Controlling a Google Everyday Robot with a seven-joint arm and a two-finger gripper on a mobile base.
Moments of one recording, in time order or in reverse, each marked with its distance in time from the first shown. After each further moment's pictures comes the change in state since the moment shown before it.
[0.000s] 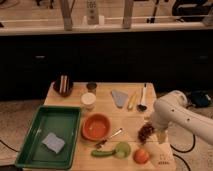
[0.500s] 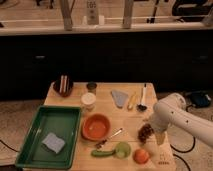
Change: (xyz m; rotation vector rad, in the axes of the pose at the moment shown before) arm -0.006 0.001 0.017 0.003 -0.038 -0.019
